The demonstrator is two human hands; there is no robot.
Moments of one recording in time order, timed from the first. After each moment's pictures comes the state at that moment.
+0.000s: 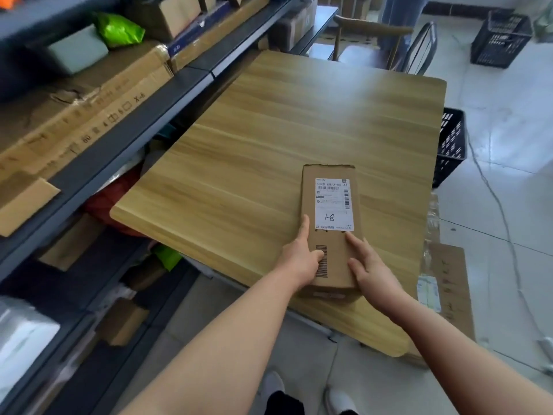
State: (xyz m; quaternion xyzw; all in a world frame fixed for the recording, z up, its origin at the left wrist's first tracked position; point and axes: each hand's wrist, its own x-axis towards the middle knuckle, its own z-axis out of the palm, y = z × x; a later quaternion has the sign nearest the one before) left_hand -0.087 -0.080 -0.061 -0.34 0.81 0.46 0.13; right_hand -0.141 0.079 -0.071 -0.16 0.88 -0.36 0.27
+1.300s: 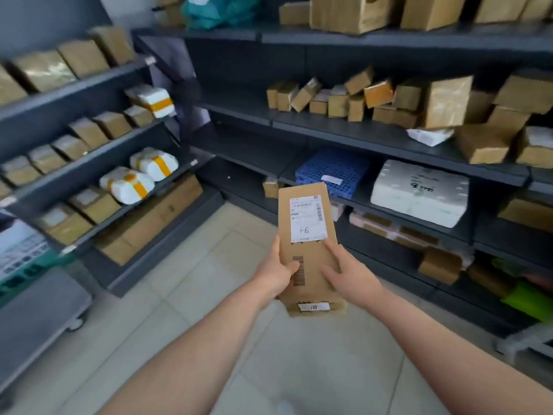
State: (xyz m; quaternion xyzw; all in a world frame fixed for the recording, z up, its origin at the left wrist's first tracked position) left_hand 0.566 0.092 -0.012 -0.82 0.20 0.40 -0.37; right_hand 0.432 -0.008 -0.023 -0.83 0.39 -0.01 0.40
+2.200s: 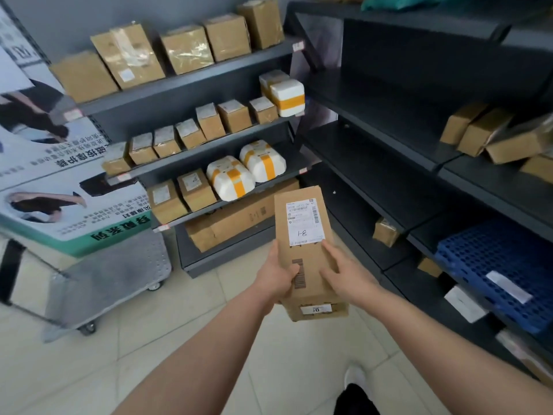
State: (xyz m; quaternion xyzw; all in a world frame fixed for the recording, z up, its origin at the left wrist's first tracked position) left_hand 0.927 0.050 -0.027 -0.83 -0.03 0.29 -0.47; right_hand 0.871 -0.100 -0.044 -0.90 0.18 0.11 0.38
